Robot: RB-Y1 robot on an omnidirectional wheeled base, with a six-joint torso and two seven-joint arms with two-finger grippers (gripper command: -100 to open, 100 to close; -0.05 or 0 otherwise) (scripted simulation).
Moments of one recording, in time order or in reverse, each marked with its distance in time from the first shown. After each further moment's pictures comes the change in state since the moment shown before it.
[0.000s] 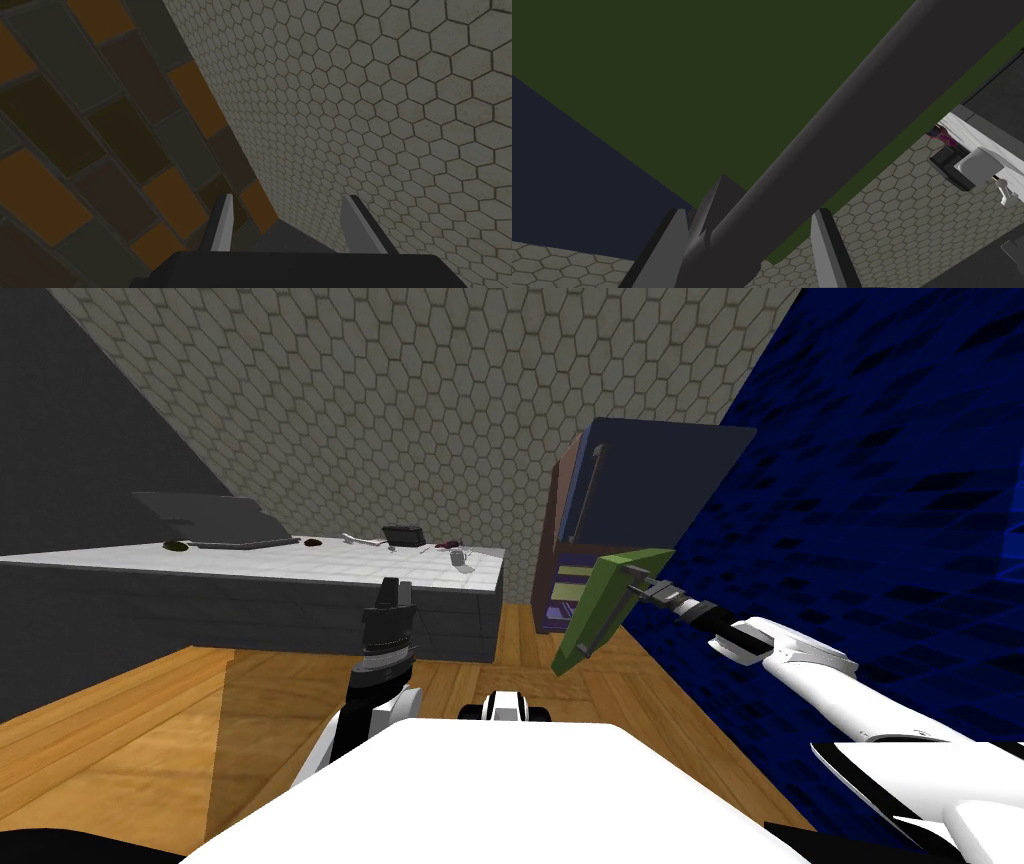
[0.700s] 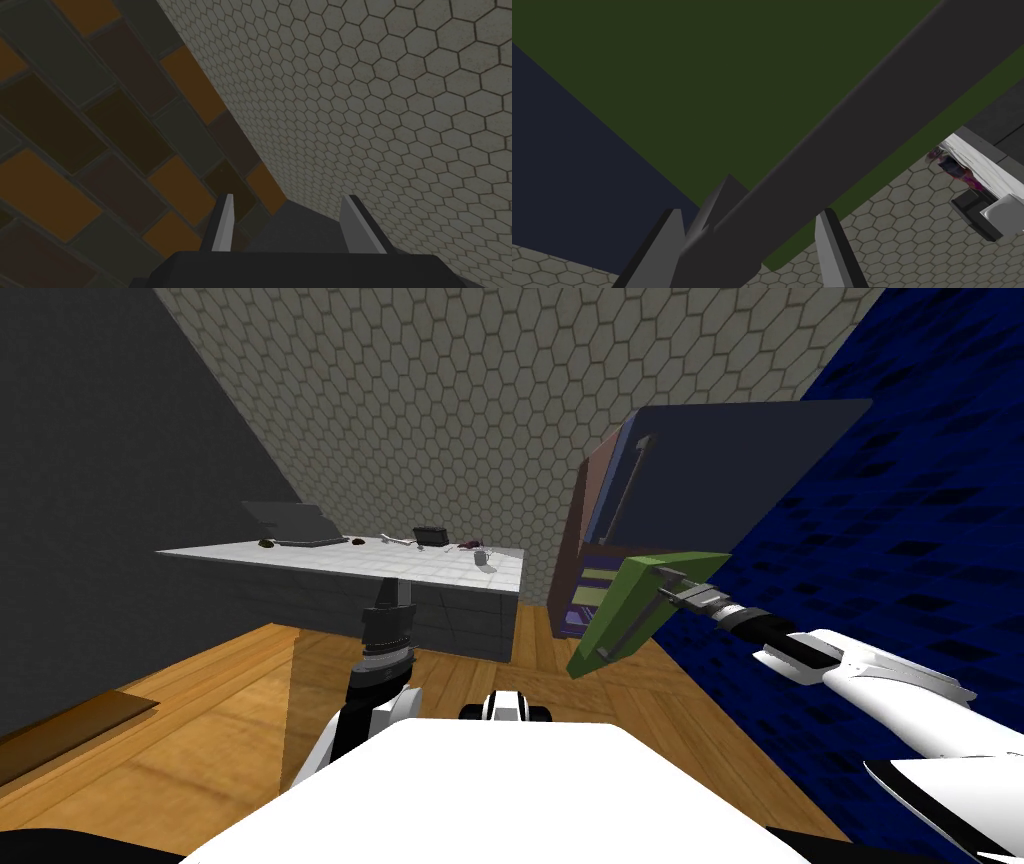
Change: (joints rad) left arm 0.000 0.000 0.000 0.000 0.000 0.000 0.000; right arm 0.038 -0.099 0.053 0.149 -0.183 0.041 0.127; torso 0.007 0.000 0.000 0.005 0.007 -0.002
